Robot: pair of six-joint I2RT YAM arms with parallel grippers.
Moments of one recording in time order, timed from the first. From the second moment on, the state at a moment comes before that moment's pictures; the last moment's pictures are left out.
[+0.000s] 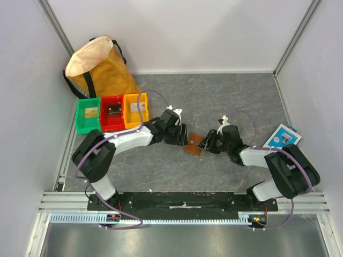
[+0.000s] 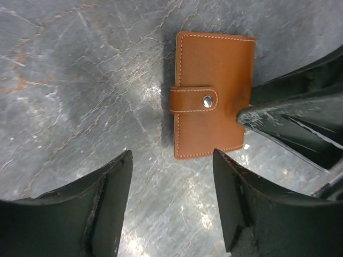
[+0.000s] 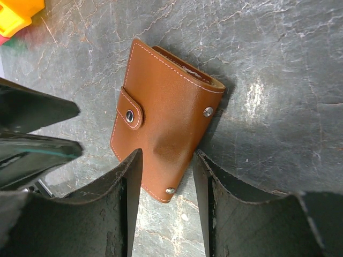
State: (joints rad) left arm -0.75 1.65 1.01 -0.22 0.10 -0.53; right arm 0.43 1.45 0.39 0.41 -0.29 0.74
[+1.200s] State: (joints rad) left arm -0.81 1.64 0.74 0.09 0.03 -0.88; right arm 0.42 1.49 0.32 0.63 -0.41 0.76
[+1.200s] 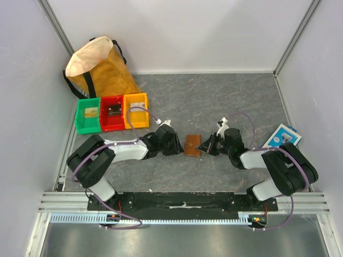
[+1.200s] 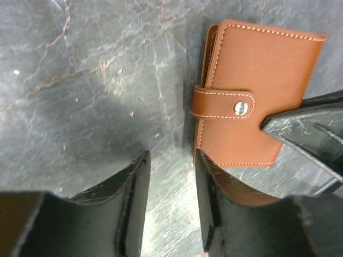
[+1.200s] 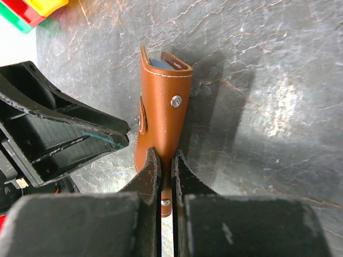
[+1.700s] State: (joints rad) left arm -0.95 1.64 1.00 -0.20 -0.20 -0.79; right arm 0.53 1.32 0.32 0.43 -0.27 0.68
